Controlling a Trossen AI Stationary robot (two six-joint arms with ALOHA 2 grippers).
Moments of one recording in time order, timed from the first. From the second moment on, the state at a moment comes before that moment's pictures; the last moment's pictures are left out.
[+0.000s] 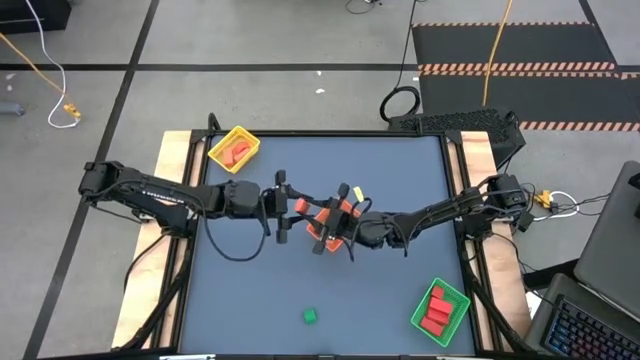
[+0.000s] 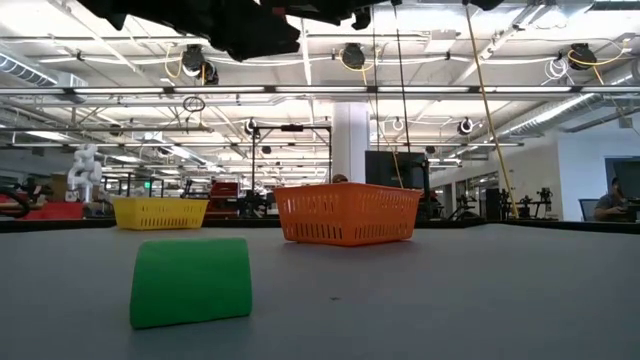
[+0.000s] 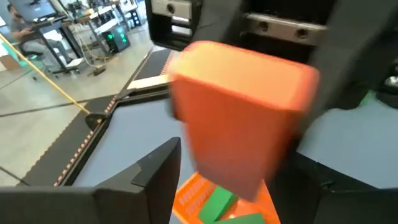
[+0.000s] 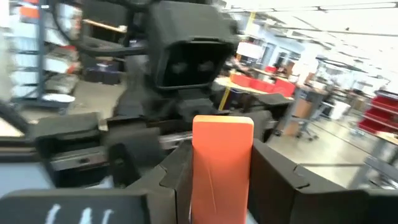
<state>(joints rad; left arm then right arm) -0.07 1.27 0.74 0.30 -0.15 0.20 0.22 1.73 1.06 0.71 0.62 -0.24</state>
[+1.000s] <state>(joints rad) -0.11 1.27 0.74 0.40 -0.39 0.10 0.22 1.72 1.06 0.75 0.66 -0.16</state>
